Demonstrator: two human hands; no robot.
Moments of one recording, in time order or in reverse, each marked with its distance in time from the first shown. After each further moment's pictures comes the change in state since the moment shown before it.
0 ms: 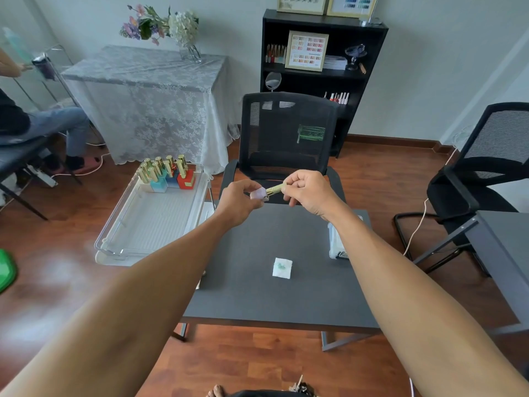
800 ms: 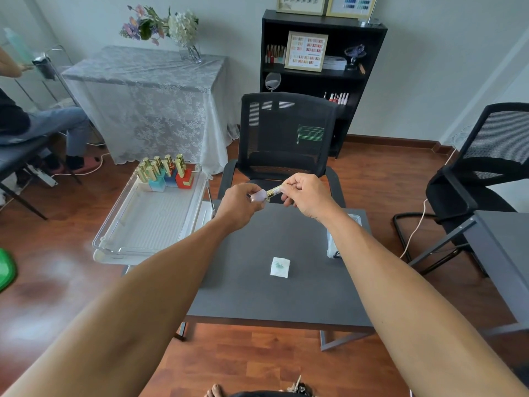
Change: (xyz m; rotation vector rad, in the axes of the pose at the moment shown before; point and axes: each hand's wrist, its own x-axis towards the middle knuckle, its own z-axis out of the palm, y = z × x) left_hand -0.011 0.006 0.010 0.118 0.017 0.036; right_hand -0.002 0.009 0.007 -0.062 0.042 -0.020
